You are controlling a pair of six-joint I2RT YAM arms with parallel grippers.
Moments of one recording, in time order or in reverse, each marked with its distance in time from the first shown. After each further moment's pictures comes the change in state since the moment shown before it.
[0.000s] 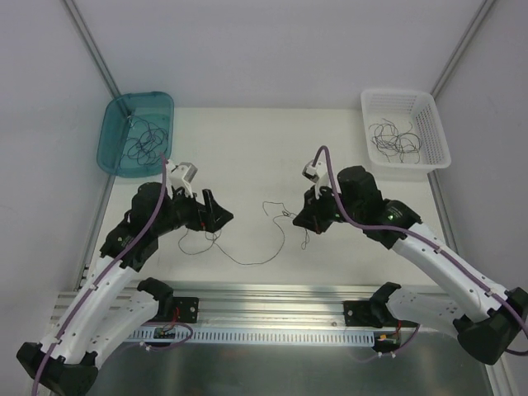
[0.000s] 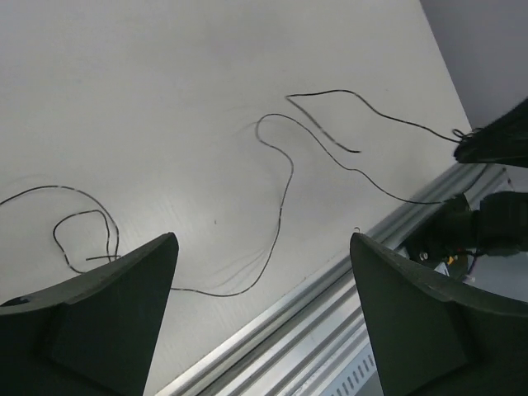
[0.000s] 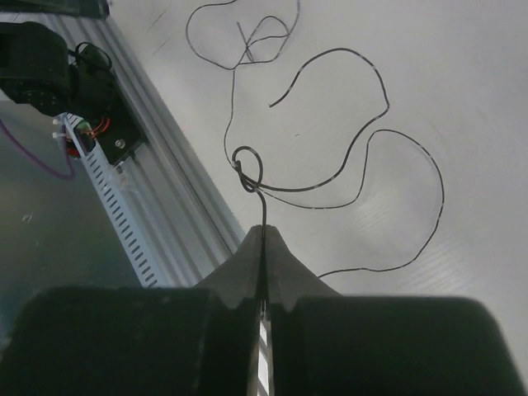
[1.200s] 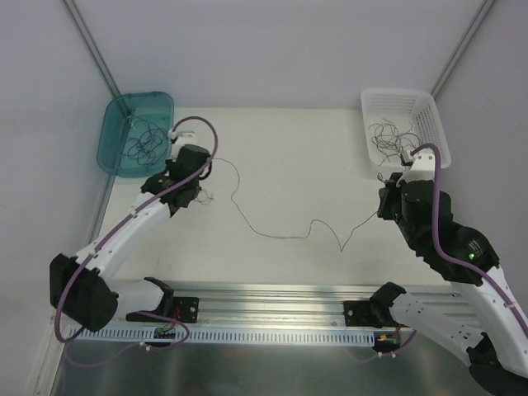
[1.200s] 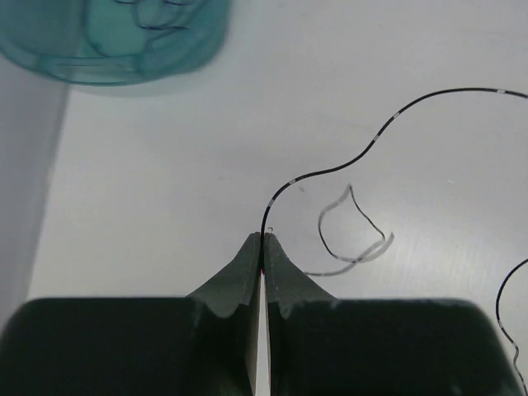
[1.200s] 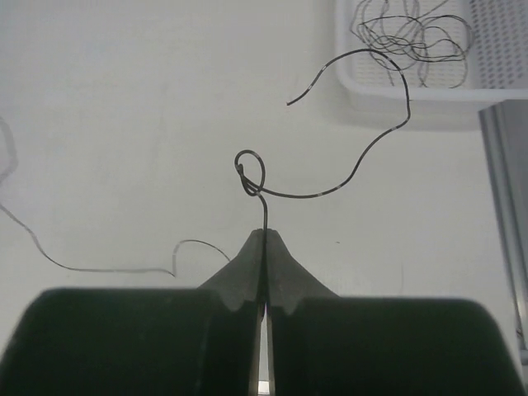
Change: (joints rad) left arm -0.146 0.588 0.285 -0.100 -0.940 0.082; right arm -0.021 -0.265 0.232 -0.346 0.937 0.173
